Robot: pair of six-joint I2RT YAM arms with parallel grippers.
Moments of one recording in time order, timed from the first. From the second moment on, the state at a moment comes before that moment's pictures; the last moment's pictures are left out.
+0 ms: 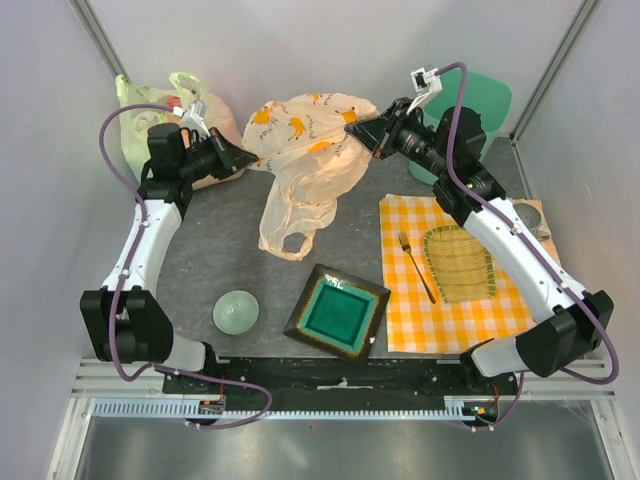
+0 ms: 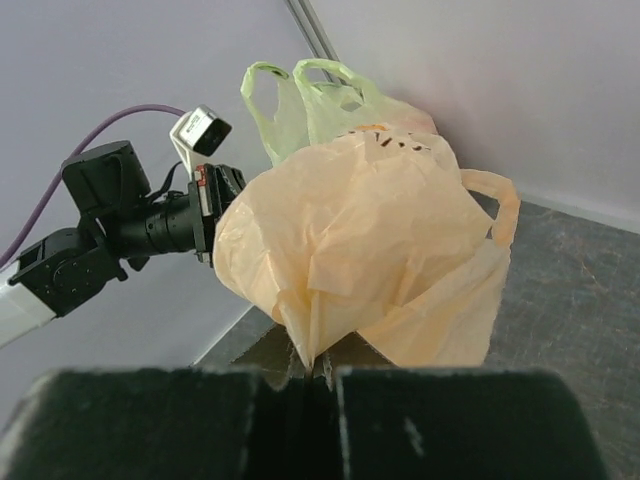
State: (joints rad) left arm -0.01 1.44 1.32 -0.19 0.62 -0.52; right arm 0.44 1.41 1.47 0.08 -0.40 0.53
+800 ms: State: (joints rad) left arm -0.14 1.23 1.06 0.00 0.77 -0.59; right arm 0.35 1.49 1.49 0.24 -0.24 0.88
